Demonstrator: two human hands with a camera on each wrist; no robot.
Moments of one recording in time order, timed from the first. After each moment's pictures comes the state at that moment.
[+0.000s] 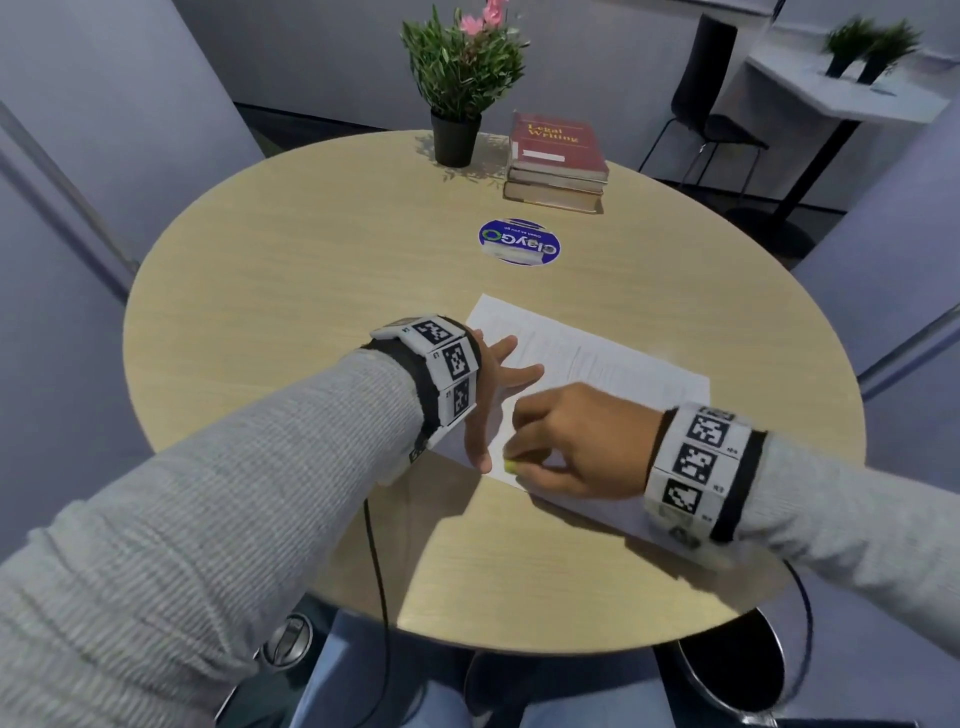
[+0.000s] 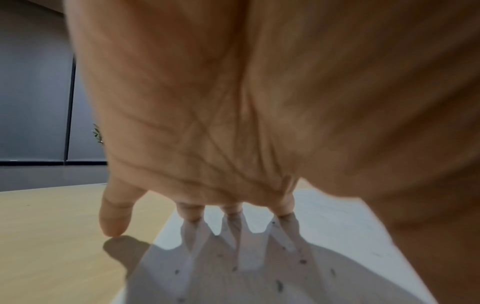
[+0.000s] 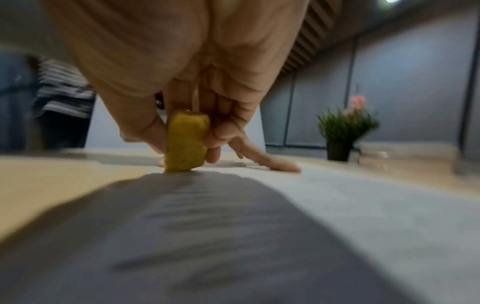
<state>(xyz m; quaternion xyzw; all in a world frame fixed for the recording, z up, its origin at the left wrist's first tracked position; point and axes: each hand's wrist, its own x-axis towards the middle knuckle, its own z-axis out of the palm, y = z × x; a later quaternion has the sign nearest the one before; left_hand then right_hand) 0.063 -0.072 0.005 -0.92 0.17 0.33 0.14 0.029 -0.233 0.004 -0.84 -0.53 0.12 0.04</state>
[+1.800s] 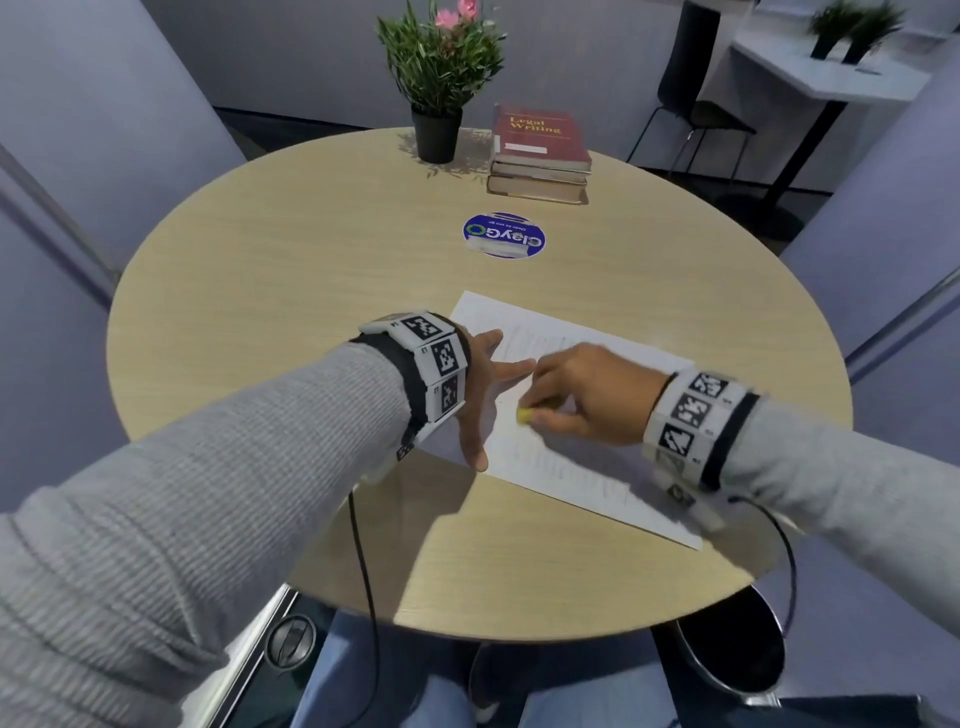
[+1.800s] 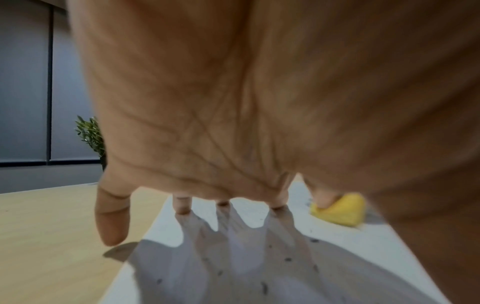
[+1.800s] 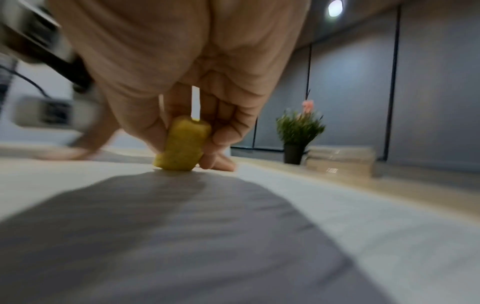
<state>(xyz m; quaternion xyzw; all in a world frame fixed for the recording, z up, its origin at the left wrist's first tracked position) 0.059 -0.081 0.008 -0.92 0.17 0.31 0.16 0.057 -0.248 0.007 -0.87 -0.47 0.11 0.08</state>
